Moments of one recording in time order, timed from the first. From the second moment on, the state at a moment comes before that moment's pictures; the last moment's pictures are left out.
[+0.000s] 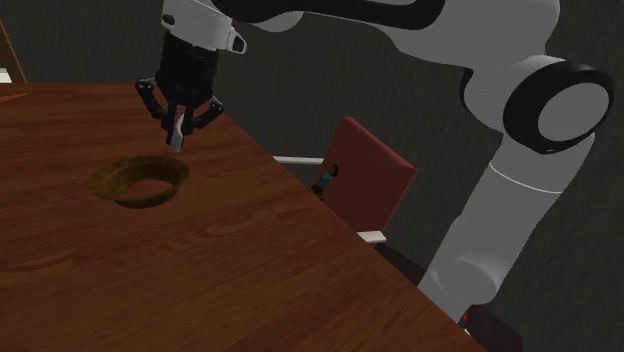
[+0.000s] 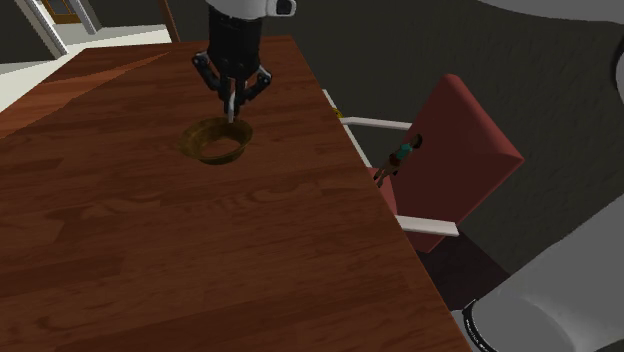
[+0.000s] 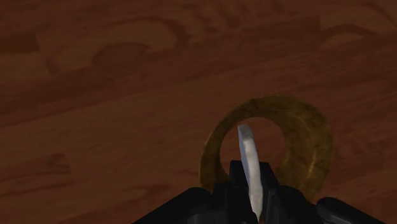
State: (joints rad) arm 0.03 0.00 0.55 -1.58 0.10 1.84 1.08
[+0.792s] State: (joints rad) arm 0.15 0.33 0.58 -1.28 -0.11 1.83 1.20
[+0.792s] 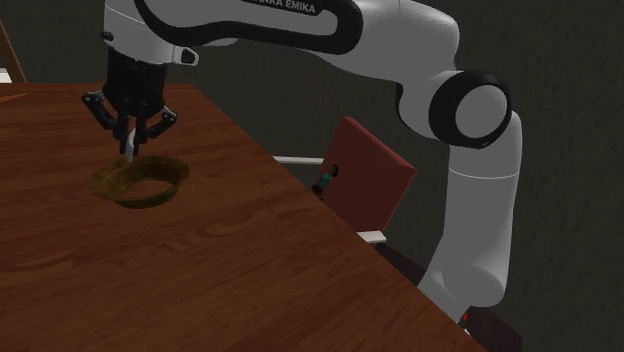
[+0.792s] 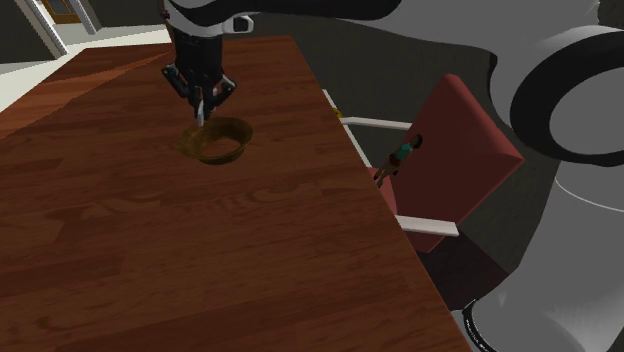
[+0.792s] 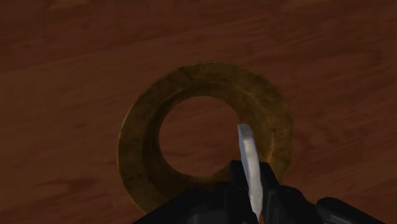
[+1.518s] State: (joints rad) arm 0.12 0.31 0.58 -1.42 -0.09 1.94 1.19
